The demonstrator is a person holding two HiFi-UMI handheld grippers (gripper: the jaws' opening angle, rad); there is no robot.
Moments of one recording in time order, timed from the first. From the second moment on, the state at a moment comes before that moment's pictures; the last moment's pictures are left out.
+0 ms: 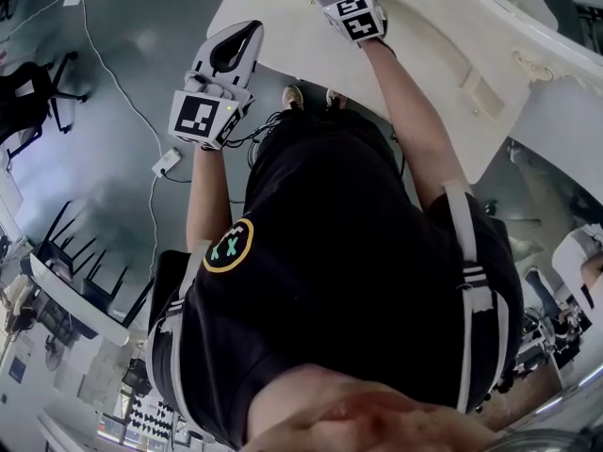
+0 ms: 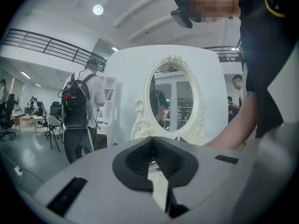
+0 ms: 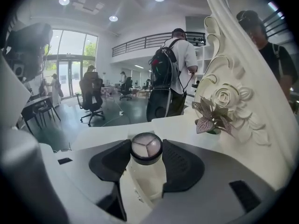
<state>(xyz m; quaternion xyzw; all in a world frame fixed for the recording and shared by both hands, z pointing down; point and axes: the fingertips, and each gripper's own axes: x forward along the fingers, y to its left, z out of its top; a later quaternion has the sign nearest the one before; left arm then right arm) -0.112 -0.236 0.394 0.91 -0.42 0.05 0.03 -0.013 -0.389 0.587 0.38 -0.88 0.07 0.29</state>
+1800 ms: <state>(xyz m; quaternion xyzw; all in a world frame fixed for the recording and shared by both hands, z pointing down) -0.089 -0.268 0.365 0.93 -0.38 0.04 -0.02 -0.037 -0.267 0.360 0.29 -0.95 -0.07 0.05</state>
